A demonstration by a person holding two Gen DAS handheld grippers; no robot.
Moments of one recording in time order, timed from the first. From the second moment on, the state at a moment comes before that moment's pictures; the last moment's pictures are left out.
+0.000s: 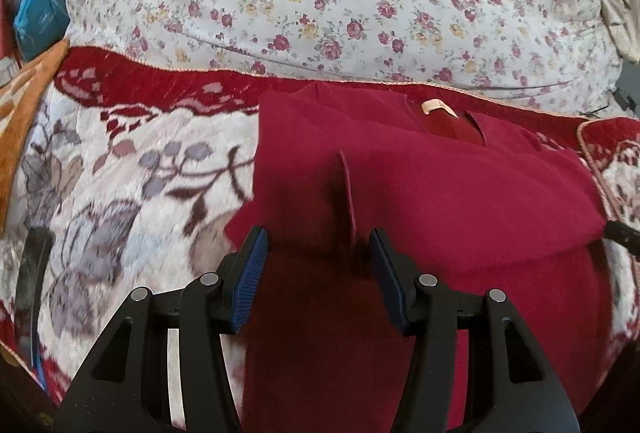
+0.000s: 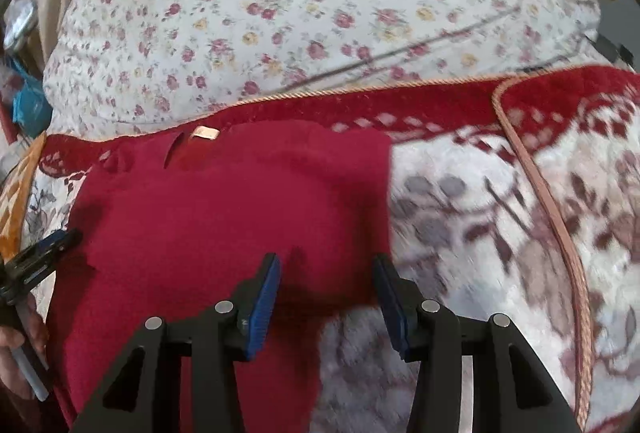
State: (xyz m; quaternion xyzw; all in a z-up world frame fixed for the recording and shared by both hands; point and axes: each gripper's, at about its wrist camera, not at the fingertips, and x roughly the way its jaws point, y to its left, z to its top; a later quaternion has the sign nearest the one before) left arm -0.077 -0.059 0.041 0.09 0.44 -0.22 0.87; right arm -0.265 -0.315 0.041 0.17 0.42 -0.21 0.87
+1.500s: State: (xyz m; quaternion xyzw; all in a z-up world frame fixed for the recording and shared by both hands) left arm -0.212 0.037 0.011 0.08 0.52 -0.22 0.82; right arm -0.405 -0.205 -0.010 0.21 0.54 -0.07 0.81
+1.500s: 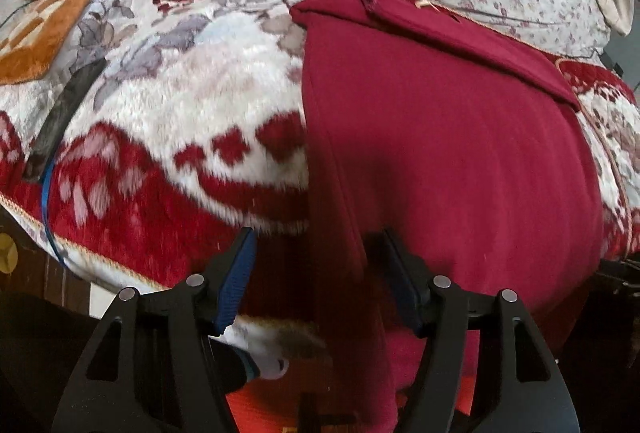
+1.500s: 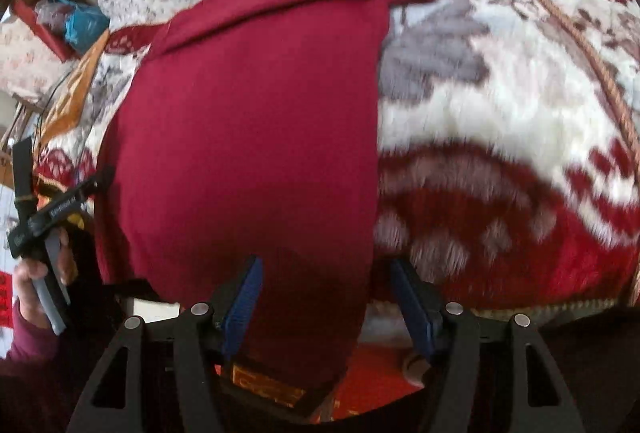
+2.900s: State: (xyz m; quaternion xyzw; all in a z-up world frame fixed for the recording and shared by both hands) left arm -0.139 0.017 0.118 0.00 0.45 -0.30 0.84; right arm -0.364 -0.262 0.106 0.32 0.33 0.04 0.89
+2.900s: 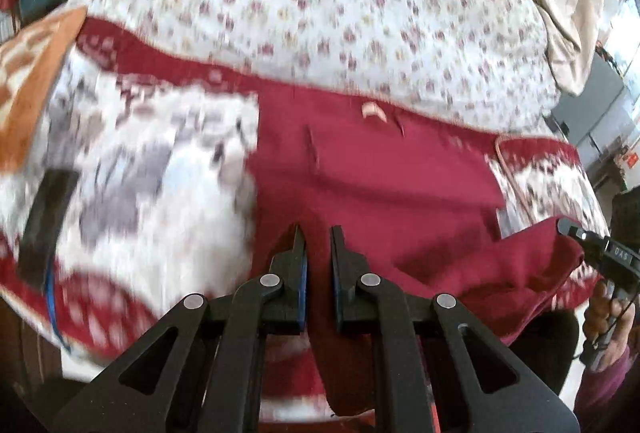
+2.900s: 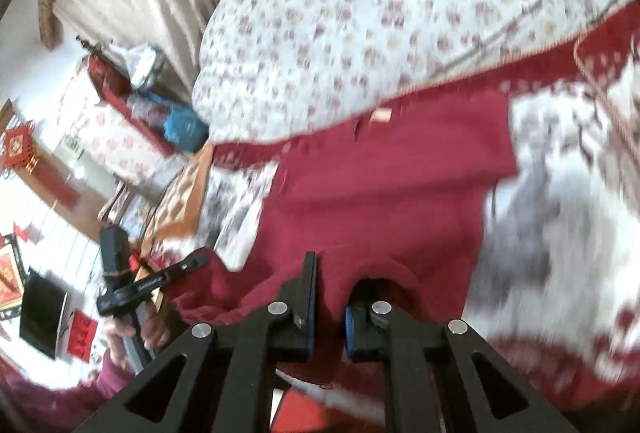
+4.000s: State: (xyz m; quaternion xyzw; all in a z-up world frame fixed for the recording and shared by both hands) left arm 0.009 -0.044 0.092 -0.05 0.43 -0.25 0.87; right arm -0.258 -0.371 0.087 0.31 0.27 -0.10 0.90
